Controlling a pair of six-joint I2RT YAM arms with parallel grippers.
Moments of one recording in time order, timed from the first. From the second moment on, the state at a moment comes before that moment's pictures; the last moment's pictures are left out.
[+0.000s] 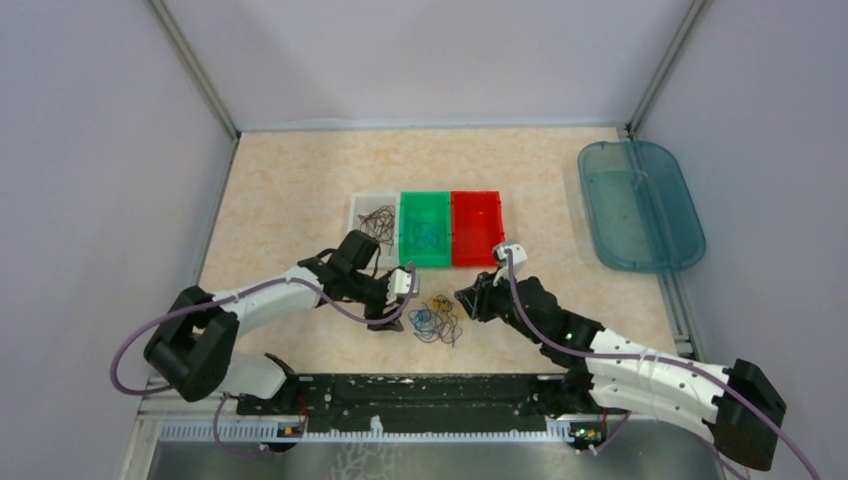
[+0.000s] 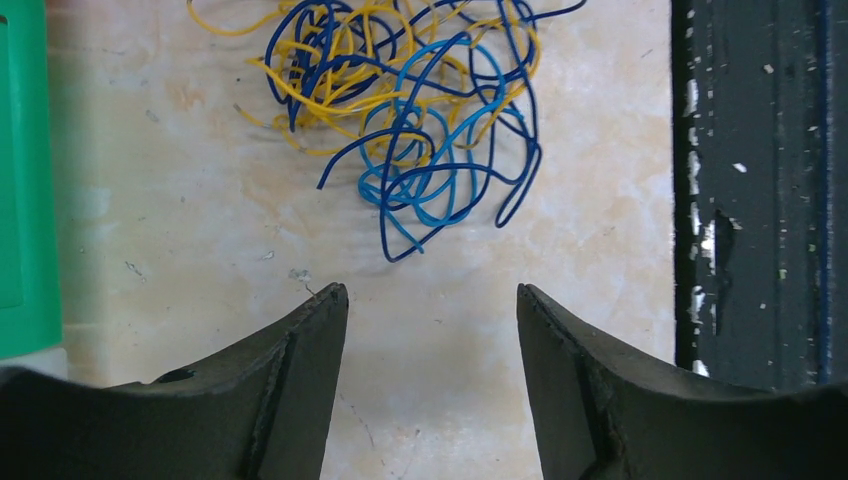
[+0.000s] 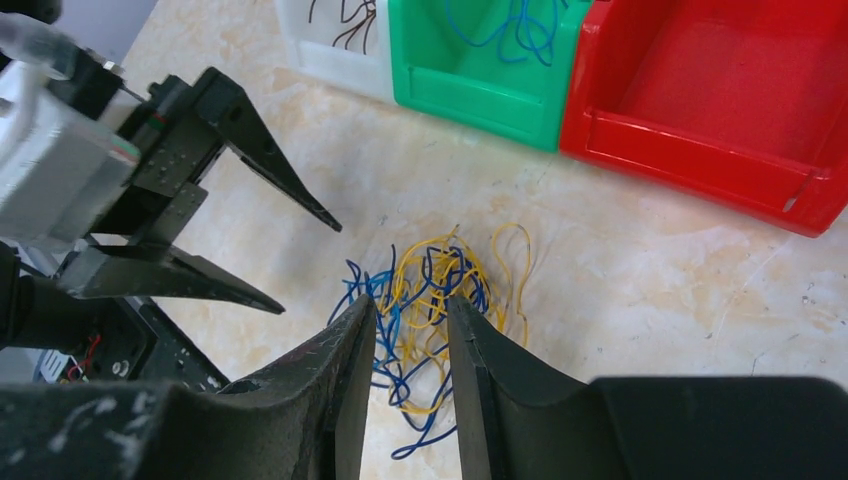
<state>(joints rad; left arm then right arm) -0.67 1.37 0.67 -0.31 0.70 0.72 0.96 0.76 0.32 0.12 0.22 0.54</state>
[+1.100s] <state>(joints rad) -0.70 1.53 0.79 -0.30 0.59 0.74 0.96 0.76 0.32 0.14 0.27 0.52</state>
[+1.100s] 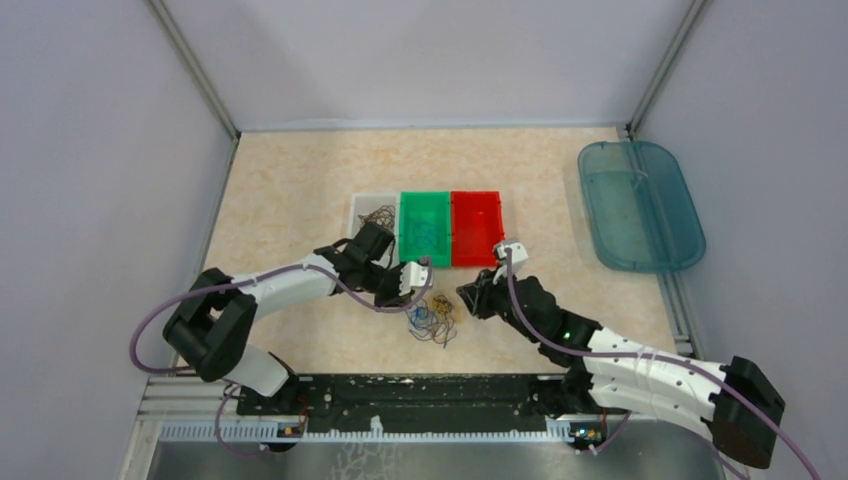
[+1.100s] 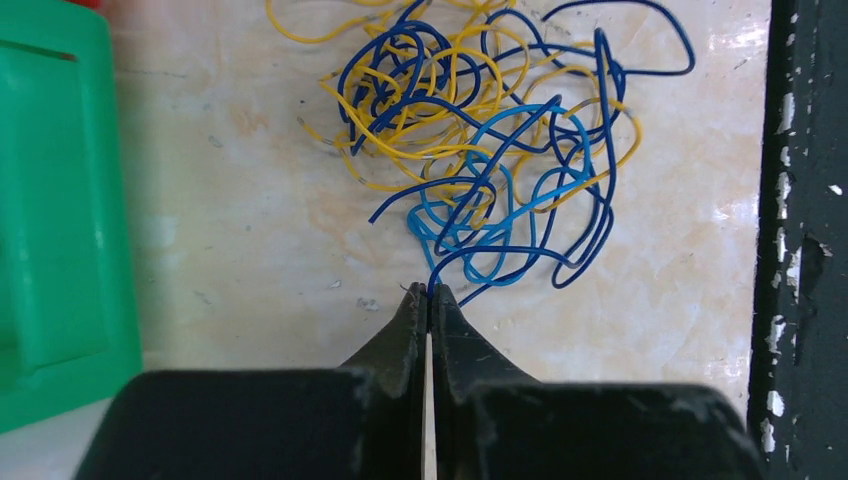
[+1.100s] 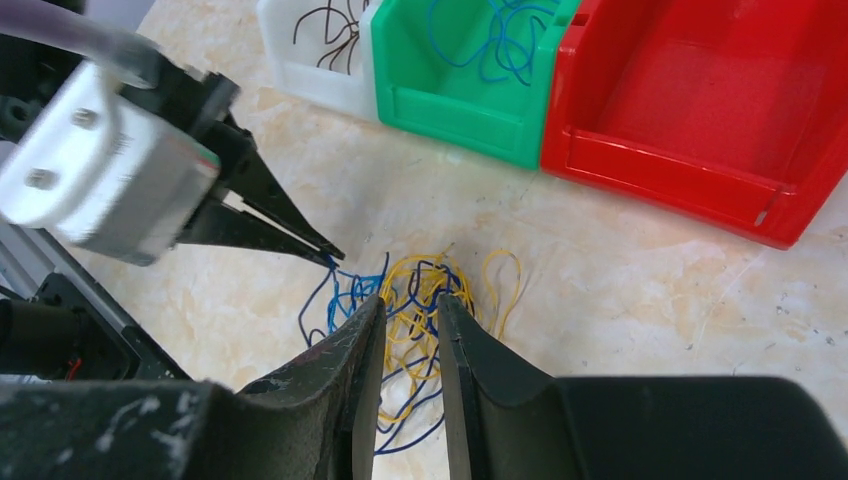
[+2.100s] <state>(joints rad) -0.71 1.13 1.06 -0.50 0.73 0.72 0.96 0.93 0.33 0.77 -0.23 0.49</state>
